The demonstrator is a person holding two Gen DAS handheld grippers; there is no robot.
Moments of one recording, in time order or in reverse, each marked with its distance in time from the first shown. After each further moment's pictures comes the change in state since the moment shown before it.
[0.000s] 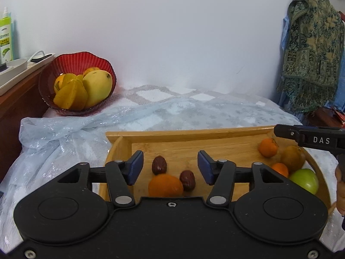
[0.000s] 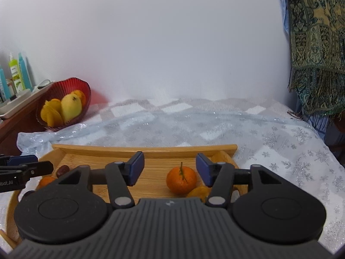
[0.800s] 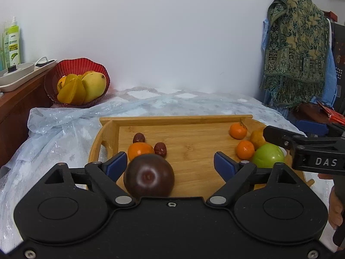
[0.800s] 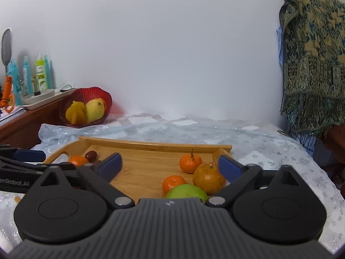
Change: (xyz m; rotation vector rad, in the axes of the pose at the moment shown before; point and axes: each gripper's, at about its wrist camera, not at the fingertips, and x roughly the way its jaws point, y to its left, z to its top) left arm -0.070 -0.038 -0.048 0.028 -0.056 -0.015; right arm -0.089 0.022 -0.052 -0.093 -0.166 0.004
